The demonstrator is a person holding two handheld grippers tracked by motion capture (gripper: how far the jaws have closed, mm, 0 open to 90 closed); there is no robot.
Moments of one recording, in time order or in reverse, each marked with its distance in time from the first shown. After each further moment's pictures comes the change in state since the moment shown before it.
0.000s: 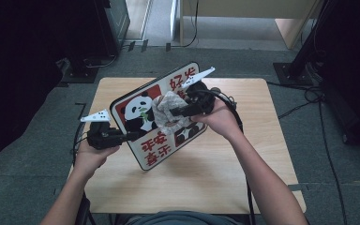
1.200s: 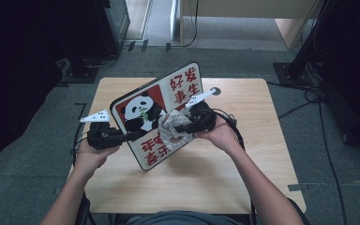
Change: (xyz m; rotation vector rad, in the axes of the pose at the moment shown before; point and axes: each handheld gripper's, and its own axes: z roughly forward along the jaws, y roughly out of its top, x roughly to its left) left arm 0.000 -0.001 0.000 -0.009 -0.006 0.007; right arm -0.006 -0.059 0.031 0.037 0.029 0.037
